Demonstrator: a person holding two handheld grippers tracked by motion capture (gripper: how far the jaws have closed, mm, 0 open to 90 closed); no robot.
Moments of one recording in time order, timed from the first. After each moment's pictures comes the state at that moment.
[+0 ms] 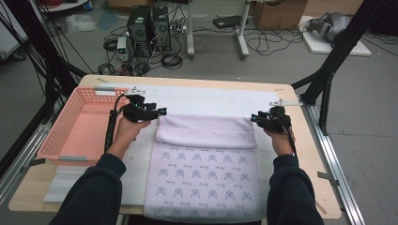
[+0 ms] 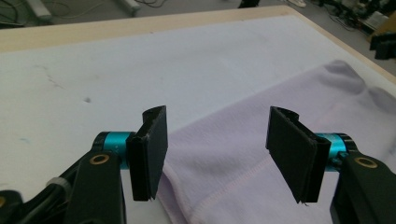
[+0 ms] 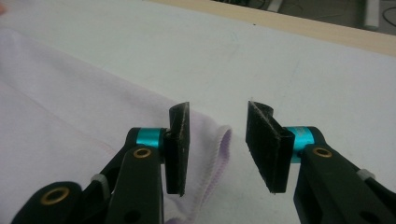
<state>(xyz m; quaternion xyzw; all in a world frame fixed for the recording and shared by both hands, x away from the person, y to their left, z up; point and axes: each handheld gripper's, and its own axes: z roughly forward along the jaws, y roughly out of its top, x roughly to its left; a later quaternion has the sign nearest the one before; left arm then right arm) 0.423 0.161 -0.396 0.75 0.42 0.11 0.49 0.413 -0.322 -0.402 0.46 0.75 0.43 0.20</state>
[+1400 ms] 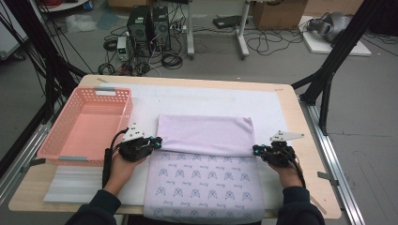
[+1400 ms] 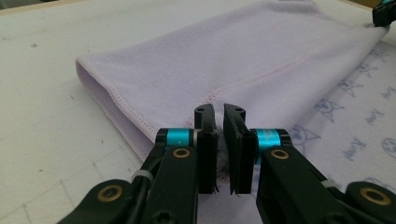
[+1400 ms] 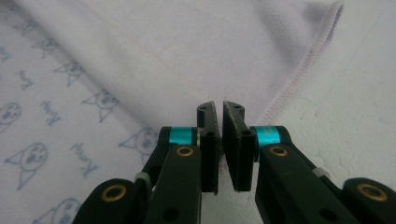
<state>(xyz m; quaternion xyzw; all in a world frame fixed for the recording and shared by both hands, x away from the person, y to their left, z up) 0.323 0.164 -0.437 0.77 0.35 0.16 0.50 0.318 -0.322 -0.431 0.40 0.81 0.41 0.14</state>
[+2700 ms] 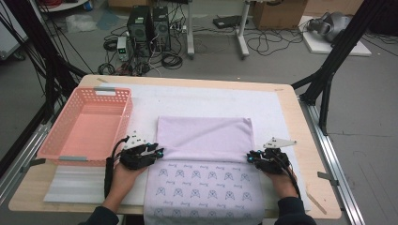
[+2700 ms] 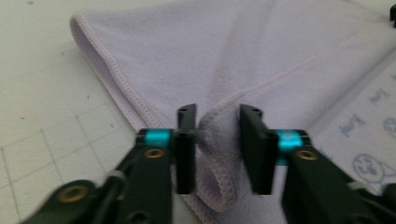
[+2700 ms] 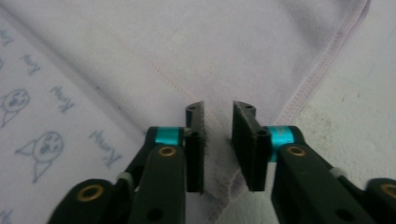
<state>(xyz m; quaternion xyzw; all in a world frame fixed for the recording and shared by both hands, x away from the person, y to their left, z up) 0.305 0.153 -0.449 0.78 0.38 0.16 0.46 0.303 -0.304 -0.444 0.41 0.81 0.39 0.13</state>
